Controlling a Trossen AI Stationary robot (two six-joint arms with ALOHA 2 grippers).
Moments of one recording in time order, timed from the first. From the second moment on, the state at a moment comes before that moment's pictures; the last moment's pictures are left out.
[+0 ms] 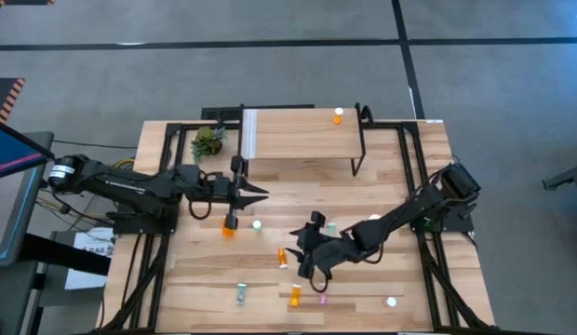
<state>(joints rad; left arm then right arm) -0.07 1.05 0.60 0.56 0.02 0.16 0.46 1.79 1.15 -0.02 0.60 0.41</state>
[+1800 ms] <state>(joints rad) -0.23 0.67 0.29 0.81 -0.20 0.23 0.57 2.20 1.53 -0.35 0.74 0.98</state>
